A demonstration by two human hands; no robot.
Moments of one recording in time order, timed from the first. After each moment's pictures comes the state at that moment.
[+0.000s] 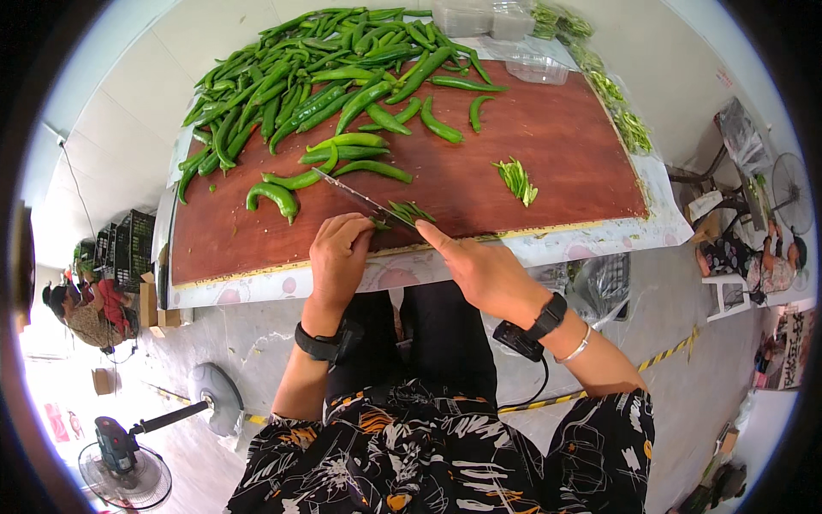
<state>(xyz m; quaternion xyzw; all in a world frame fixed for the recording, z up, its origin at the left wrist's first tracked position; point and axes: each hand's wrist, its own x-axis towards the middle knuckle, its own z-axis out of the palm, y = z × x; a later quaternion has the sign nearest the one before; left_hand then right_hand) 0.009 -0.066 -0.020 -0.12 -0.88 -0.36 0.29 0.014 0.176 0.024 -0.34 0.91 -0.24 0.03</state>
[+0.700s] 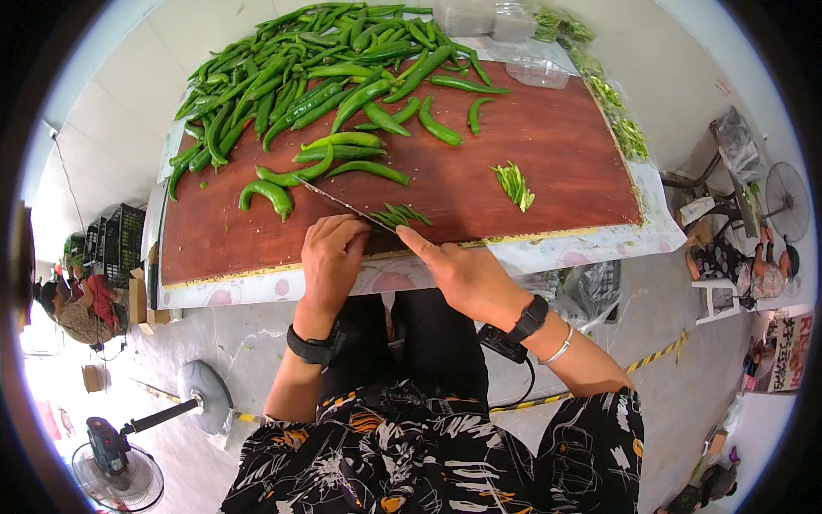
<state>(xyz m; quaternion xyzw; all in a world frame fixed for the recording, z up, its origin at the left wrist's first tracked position) 0.007 -0.070 -0.019 -0.12 -0.89 -0.33 0.28 0.009 0.160 0.023 -0.35 0.91 -0.23 0.06</state>
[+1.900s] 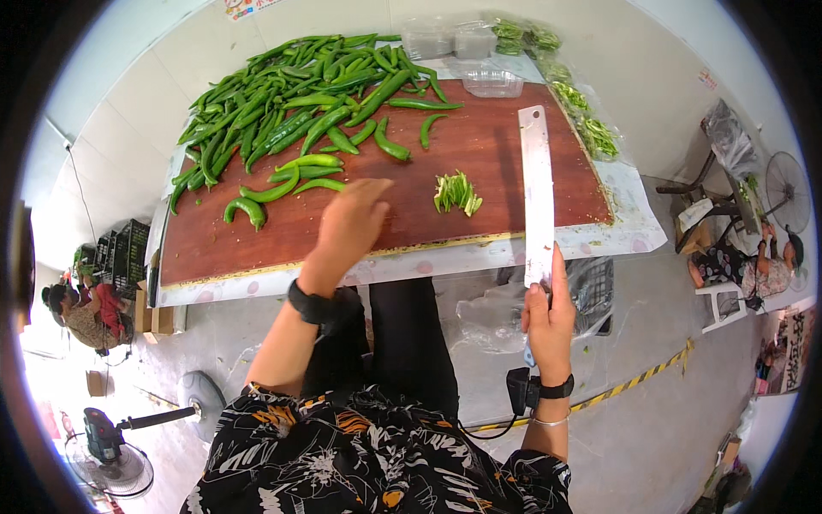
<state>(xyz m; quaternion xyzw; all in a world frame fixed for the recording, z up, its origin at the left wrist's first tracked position) -0.047 0.016 0.007 -0.19 -0.91 -0.31 0.19 0.090 0.302 0.015 0.05 0.79 -0.60 -0.12</state>
